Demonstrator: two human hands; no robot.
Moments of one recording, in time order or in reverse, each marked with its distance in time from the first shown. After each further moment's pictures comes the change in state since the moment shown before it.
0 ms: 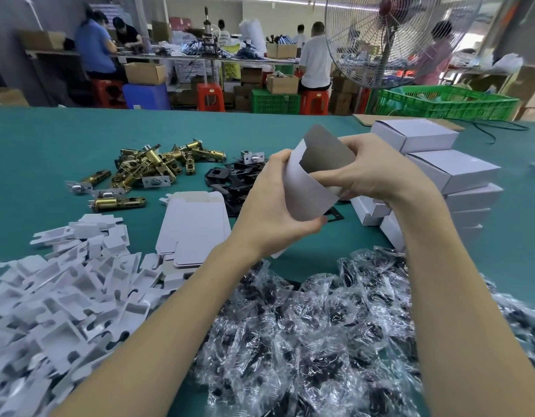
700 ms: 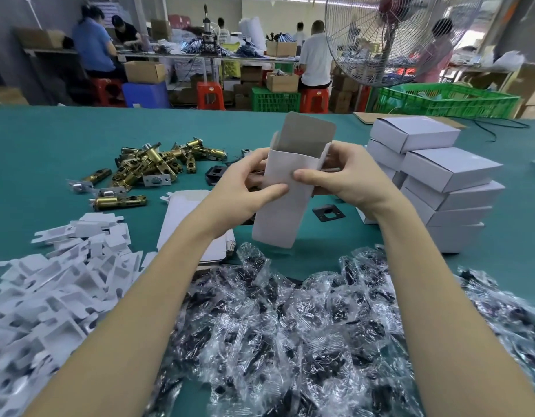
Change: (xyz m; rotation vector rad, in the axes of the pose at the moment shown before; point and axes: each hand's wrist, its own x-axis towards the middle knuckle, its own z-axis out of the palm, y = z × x) left_hand 0.014 -0.025 -0.046 -0.387 -0.159 -0.156; right_hand 0.004 0.020 0.030 0.375 -0.025 -0.162
